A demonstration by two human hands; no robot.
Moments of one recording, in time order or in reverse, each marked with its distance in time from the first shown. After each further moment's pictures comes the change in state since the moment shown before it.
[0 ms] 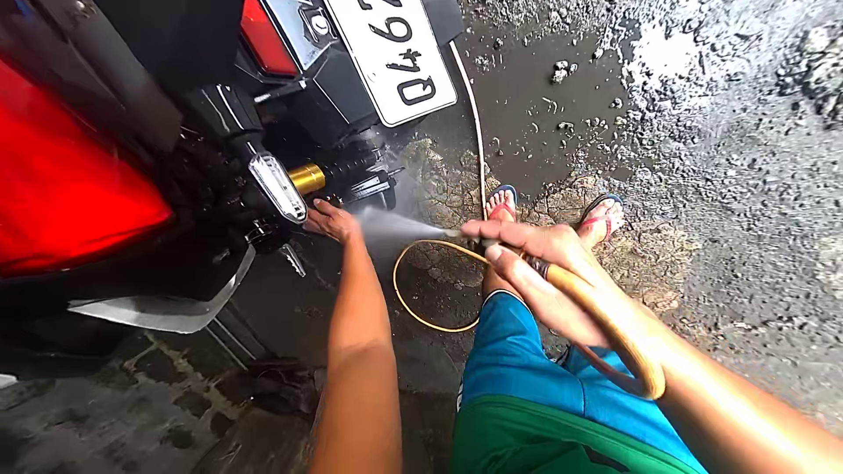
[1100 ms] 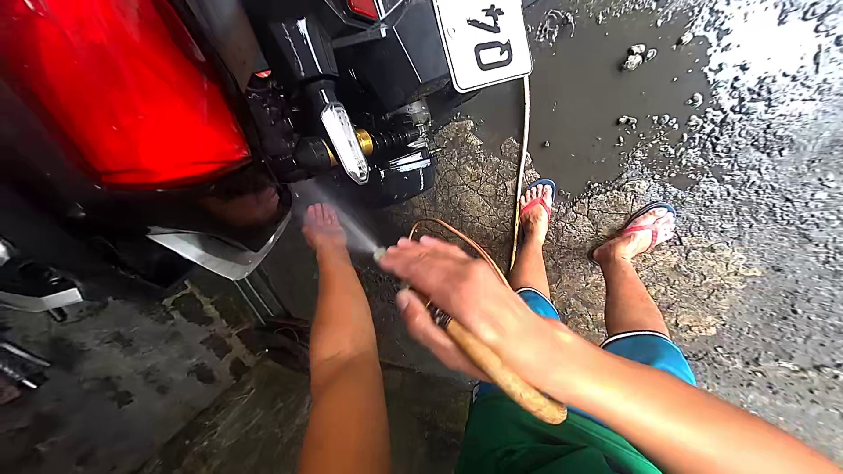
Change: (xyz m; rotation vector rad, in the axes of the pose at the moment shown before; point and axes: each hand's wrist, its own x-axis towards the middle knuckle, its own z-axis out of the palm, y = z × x) left_hand 0.060 -0.076 -0.103 -1.007 -0.154 -0.553; right_hand 0.018 -0.059 0.115 0.054 -0.218 -0.304
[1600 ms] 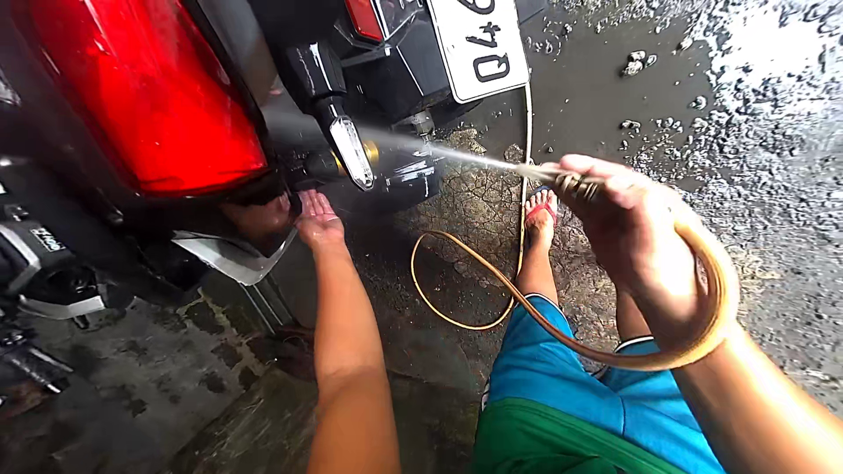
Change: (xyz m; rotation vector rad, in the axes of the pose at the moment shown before) left_hand -0.014 0.038 0.042 -0.280 -0.090 0.138; right_hand -0.049 0.090 -0.096 0.580 0.440 0.232
